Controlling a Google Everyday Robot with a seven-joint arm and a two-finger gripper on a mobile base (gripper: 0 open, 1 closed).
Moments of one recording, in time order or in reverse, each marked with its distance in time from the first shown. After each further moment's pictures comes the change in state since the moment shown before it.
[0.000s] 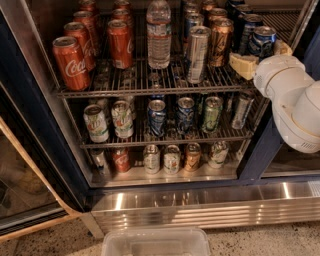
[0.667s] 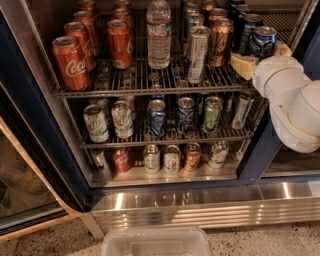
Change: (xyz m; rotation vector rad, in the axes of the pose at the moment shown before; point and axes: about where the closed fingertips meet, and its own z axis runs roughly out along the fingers) arm 0.004 -0.001 0.002 0.027 0.016 -0.001
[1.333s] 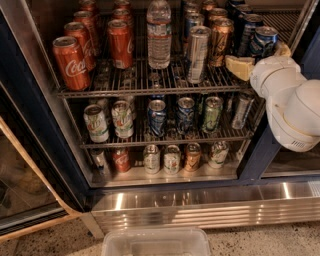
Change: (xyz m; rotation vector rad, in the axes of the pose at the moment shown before) arm 0.003 0.000 0.003 0.024 0.011 0.004
